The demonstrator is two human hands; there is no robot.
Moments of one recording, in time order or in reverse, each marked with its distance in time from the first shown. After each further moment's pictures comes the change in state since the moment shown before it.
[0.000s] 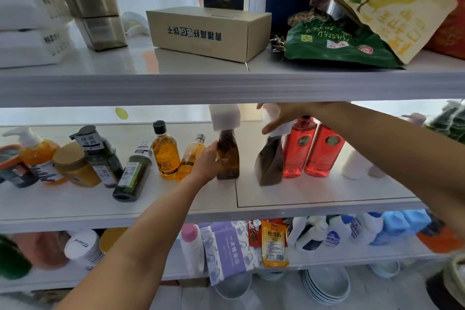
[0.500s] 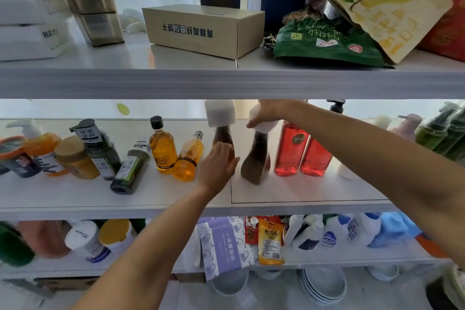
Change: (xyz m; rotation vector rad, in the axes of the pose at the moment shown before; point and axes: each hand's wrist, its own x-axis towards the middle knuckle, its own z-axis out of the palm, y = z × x) left_hand -0.030 0.023 0.029 0.217 0.240 0.207; right_hand 0.010 -0.018 0.012 0.014 0.191 0.151
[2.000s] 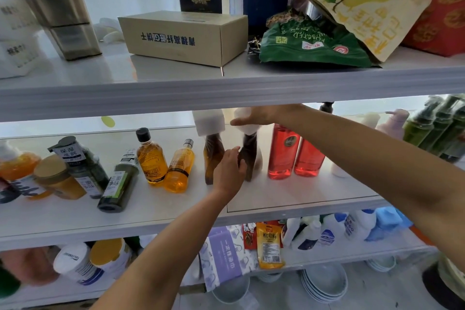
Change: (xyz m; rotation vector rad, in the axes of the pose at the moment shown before) left_hand 0.020 0.037 0.032 -0.196 -0.053 -0.185; right_hand 0.000 0.000 -0.005 0.043 -0.028 -0.044
